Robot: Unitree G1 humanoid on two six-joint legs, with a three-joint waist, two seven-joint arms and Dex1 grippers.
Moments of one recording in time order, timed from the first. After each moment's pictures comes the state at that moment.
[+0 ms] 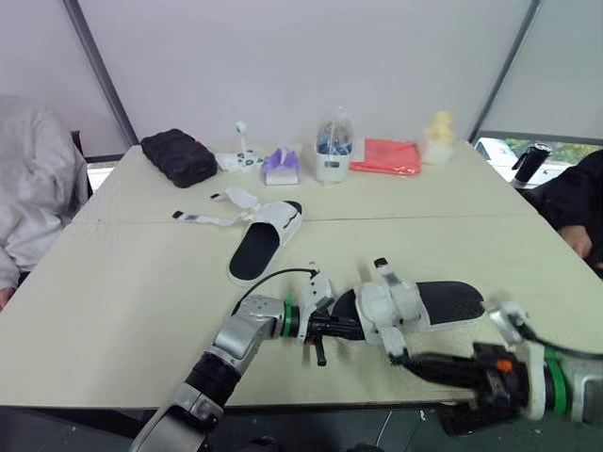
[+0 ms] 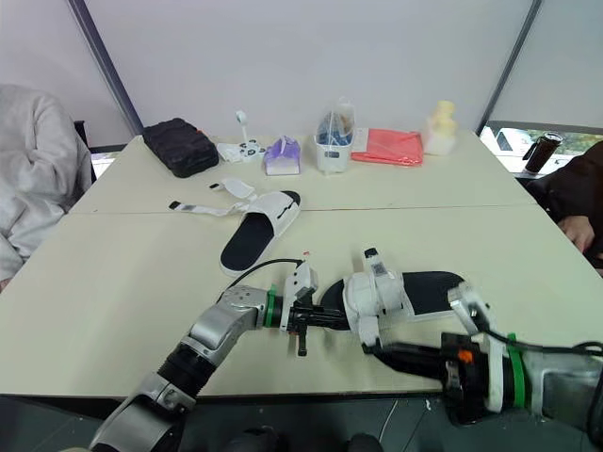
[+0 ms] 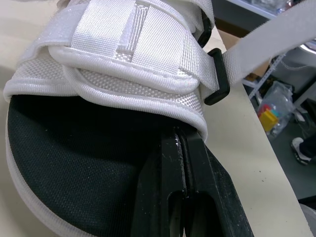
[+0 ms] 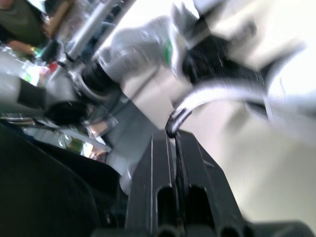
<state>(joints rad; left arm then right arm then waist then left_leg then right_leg) -0.52 0.14 -0.38 0.30 -0.21 0.35 -1.07 0.20 -0.96 -0.48 -0.60 1.41 1.01 0.73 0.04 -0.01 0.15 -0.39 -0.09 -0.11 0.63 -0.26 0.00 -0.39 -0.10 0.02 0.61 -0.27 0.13</state>
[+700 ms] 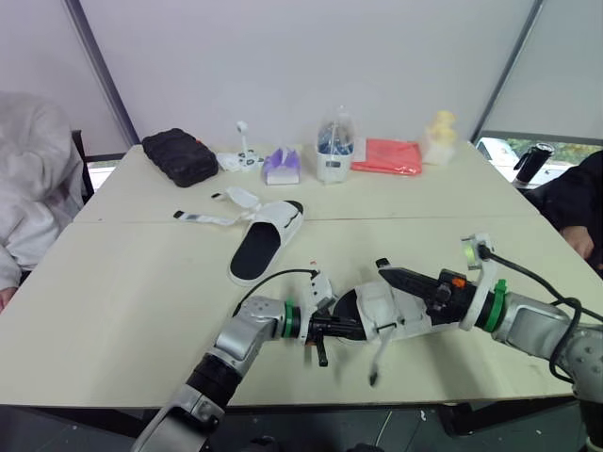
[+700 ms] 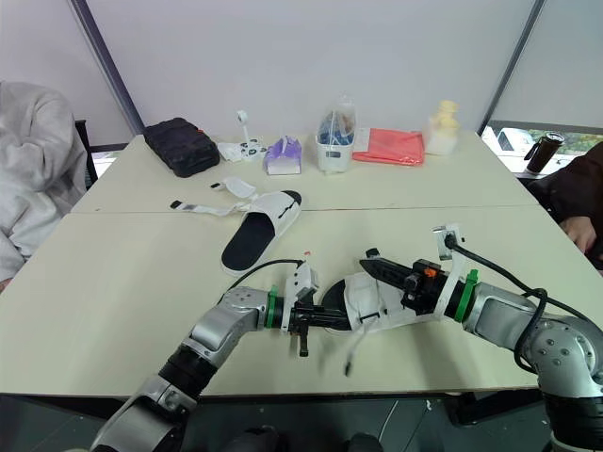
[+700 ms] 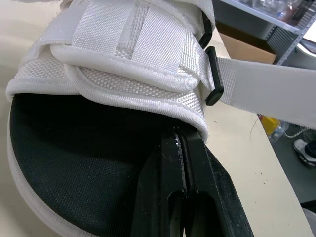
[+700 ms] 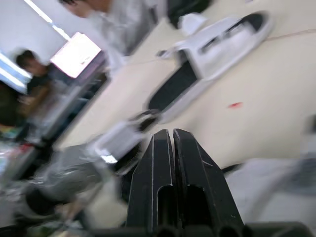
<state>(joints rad) -0.51 0.13 -0.38 0.29 -0.21 0.34 -1.05 -0.17 -0.86 -0.24 -0.32 1.17 0.87 0.53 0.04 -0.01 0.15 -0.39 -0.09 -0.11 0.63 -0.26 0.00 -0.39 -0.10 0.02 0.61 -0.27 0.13</state>
